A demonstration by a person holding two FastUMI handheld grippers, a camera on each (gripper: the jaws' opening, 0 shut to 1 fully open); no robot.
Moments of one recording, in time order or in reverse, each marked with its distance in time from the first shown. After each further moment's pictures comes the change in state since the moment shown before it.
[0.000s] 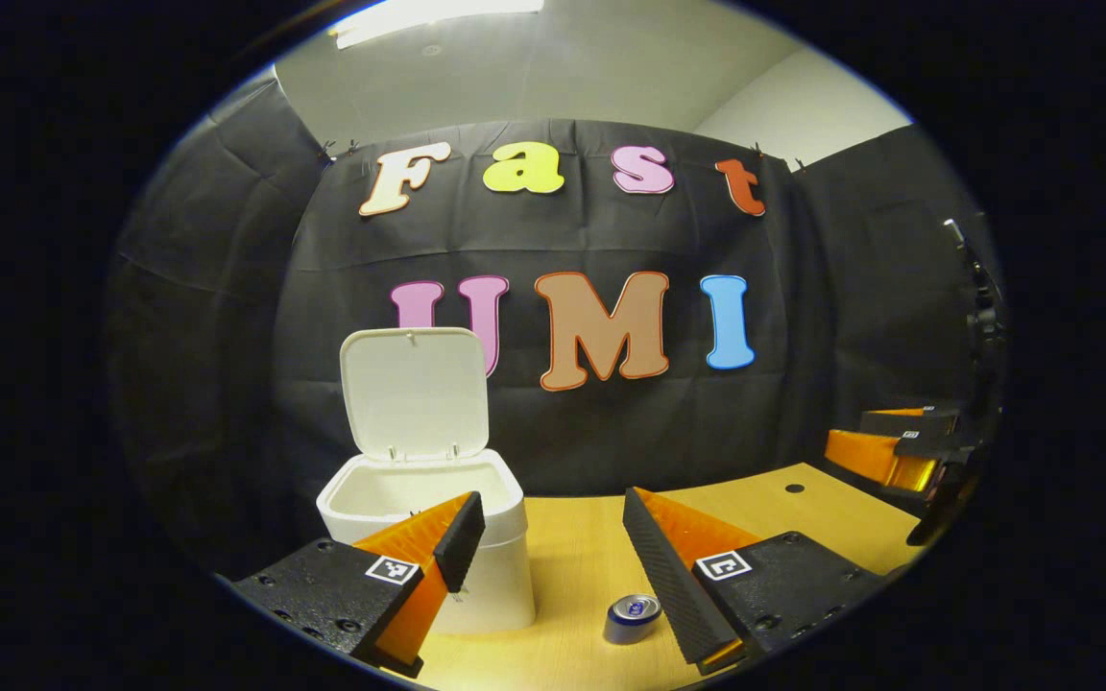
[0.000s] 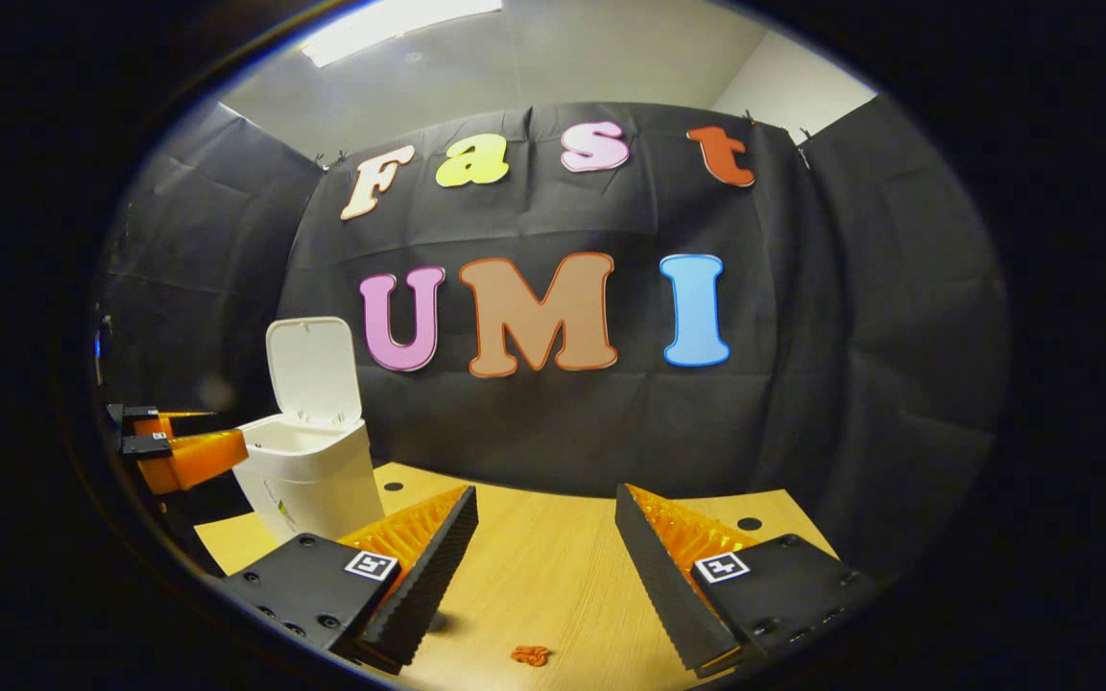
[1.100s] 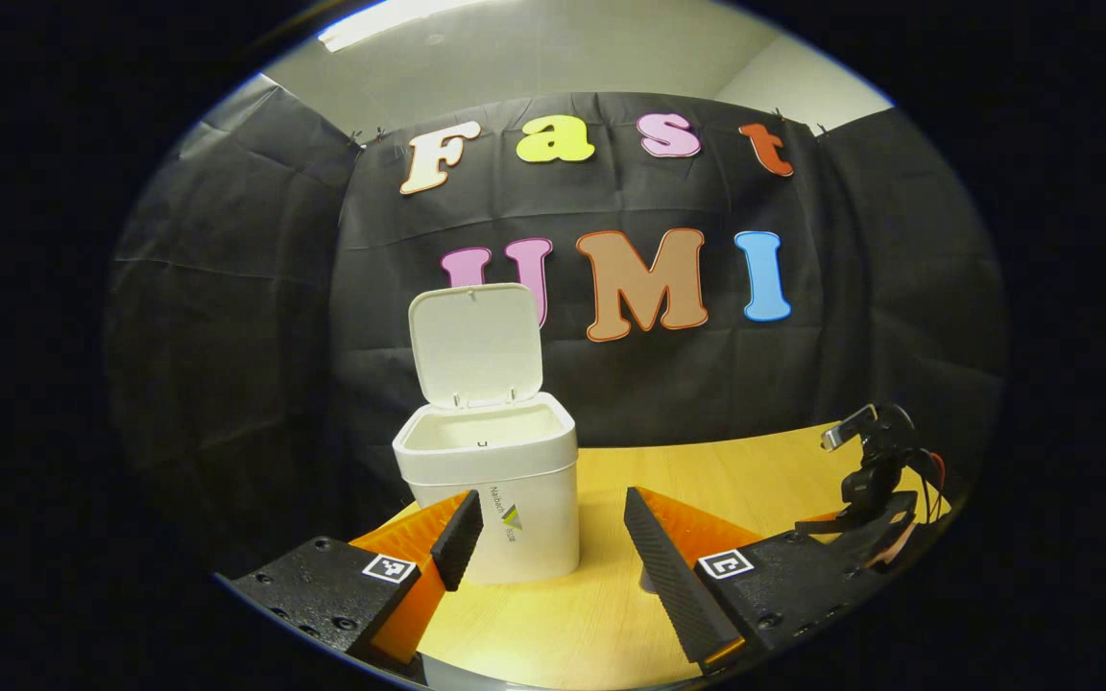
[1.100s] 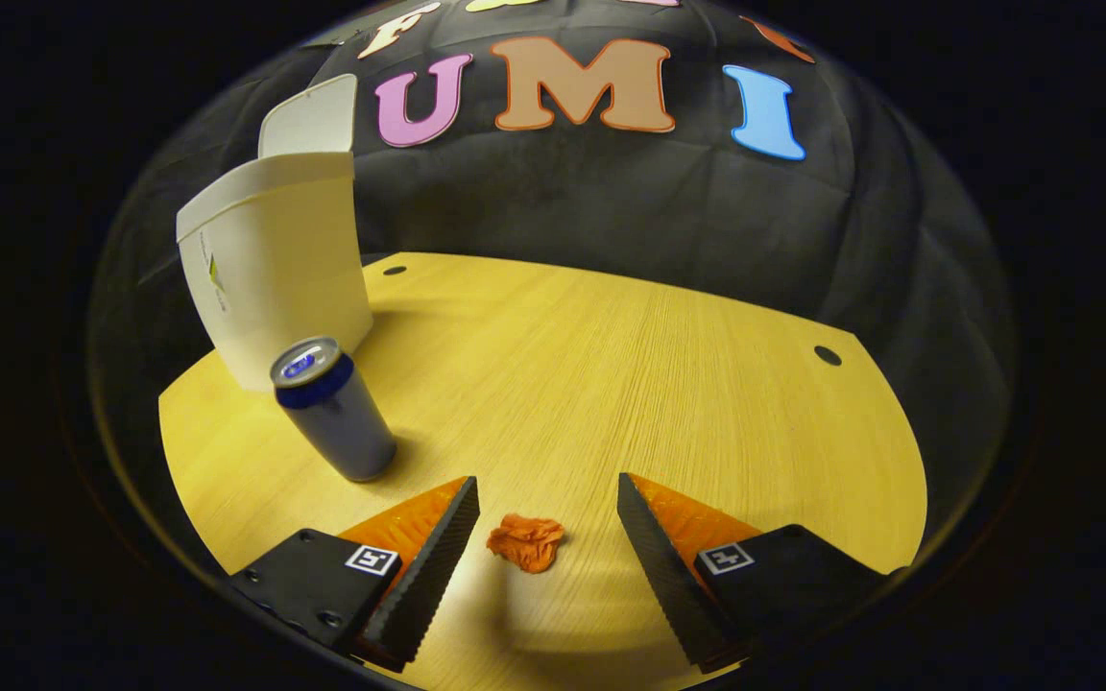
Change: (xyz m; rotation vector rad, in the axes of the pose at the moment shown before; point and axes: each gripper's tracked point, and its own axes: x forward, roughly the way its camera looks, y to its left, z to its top) left arm -0.063 0.032 -0.028 0.052 0.121 0.152; right arm 0.058 0.013 -0.264 -0.105 0.580 0.067
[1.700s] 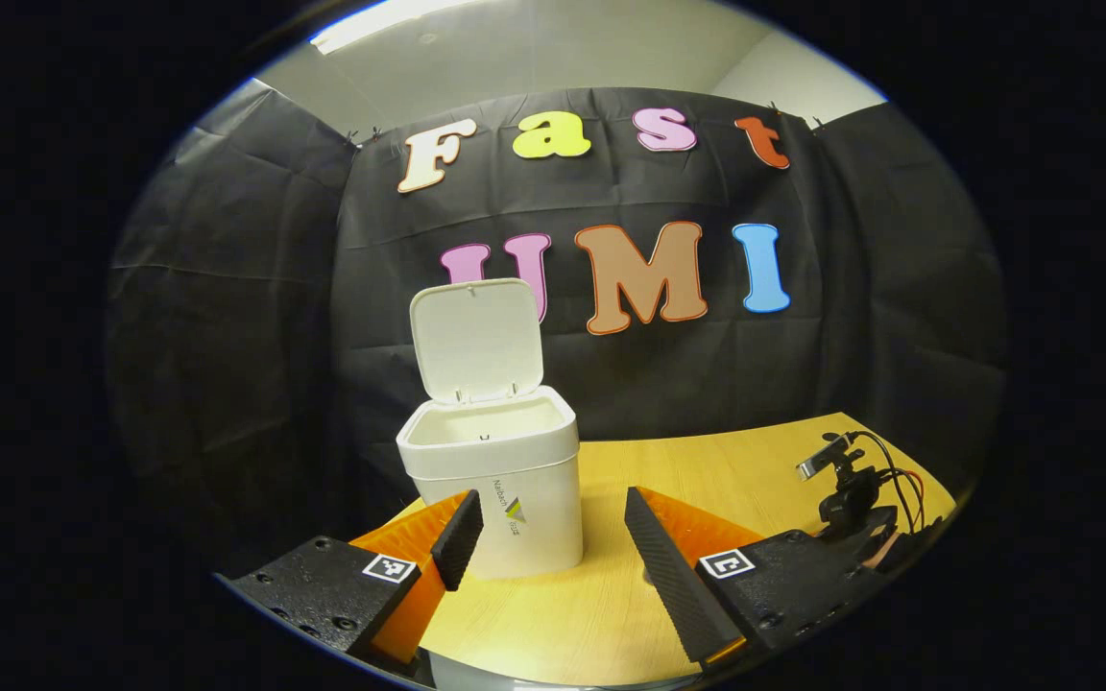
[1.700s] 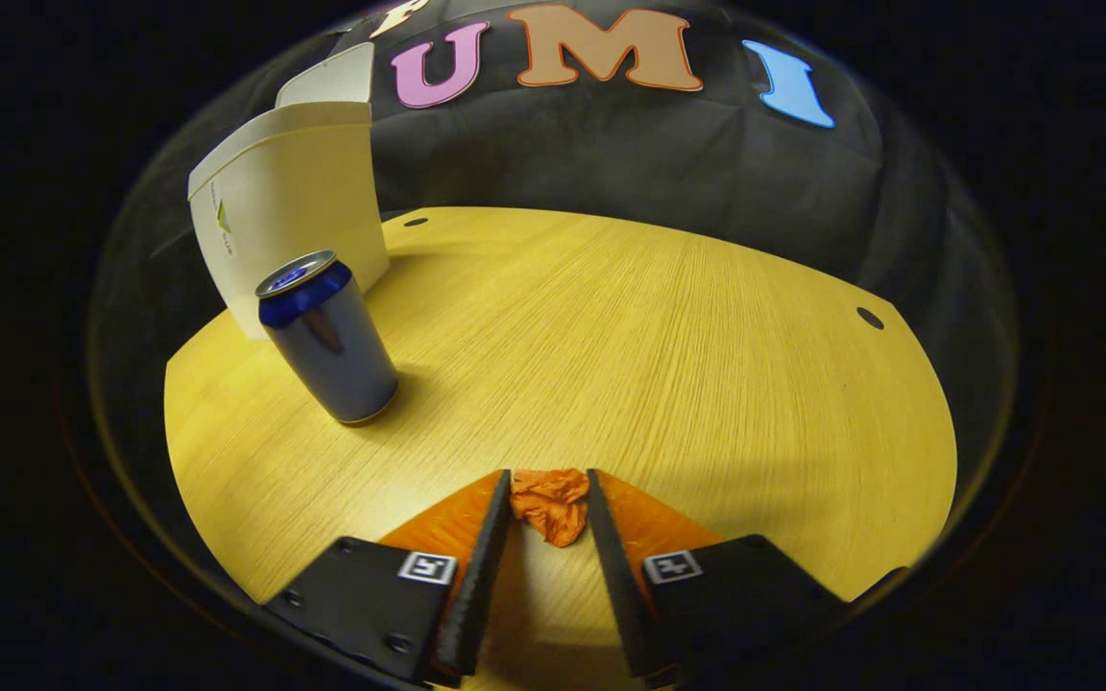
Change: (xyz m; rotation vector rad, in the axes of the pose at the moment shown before) left arm -0.003 -0.004 -0.004 0.014 0.014 -0.012; right arm 0.023 0.013 -0.035 -0.022 0.086 0.078
